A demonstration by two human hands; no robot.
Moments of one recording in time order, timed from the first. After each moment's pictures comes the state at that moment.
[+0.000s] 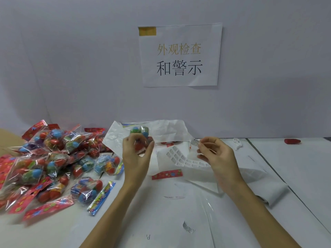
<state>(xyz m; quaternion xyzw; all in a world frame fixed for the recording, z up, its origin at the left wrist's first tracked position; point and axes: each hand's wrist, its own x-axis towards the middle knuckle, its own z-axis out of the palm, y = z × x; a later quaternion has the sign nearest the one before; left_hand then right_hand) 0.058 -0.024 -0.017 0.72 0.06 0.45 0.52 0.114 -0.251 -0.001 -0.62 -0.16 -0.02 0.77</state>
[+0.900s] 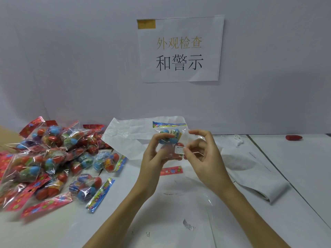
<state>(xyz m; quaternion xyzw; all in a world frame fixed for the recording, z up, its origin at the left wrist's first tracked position) 0.040 -0.073 -0.005 0.61 -0.05 0.22 0.75 0.085 -0.227 0.004 -0.70 -0.28 -0.08 0.65</state>
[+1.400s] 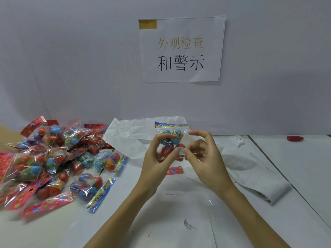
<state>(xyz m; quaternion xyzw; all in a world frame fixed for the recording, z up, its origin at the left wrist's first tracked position) 0.037 -0.077 -0.001 0.65 -0.05 0.25 0.72 0.085 -0.227 0.004 -0.71 -0.28 -0.08 0.64</state>
